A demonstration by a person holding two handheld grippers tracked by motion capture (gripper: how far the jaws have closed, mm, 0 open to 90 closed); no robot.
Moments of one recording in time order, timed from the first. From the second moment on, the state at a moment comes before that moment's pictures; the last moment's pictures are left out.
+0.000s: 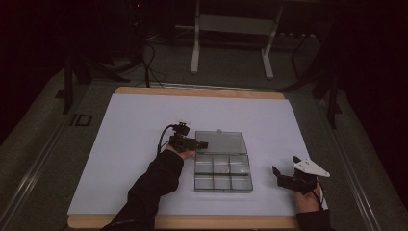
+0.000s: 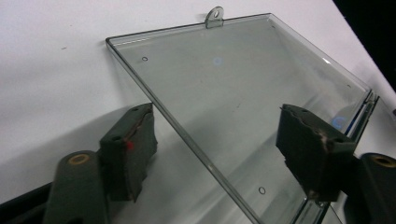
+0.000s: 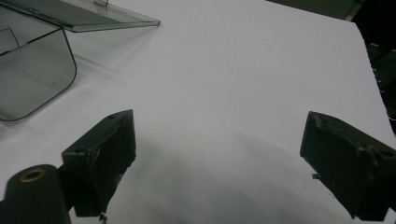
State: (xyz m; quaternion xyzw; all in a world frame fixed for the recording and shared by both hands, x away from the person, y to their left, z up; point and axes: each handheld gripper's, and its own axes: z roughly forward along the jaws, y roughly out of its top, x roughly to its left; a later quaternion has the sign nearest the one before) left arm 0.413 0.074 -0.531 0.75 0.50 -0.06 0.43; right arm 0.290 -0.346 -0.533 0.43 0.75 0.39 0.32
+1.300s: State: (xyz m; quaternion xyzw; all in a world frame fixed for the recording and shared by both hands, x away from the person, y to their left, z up) left arm 0.391 0.099 -0.503 0.76 0.39 -0.03 0.52; right arm 0.319 -0.308 -0.479 0.40 0.77 0.41 0.28
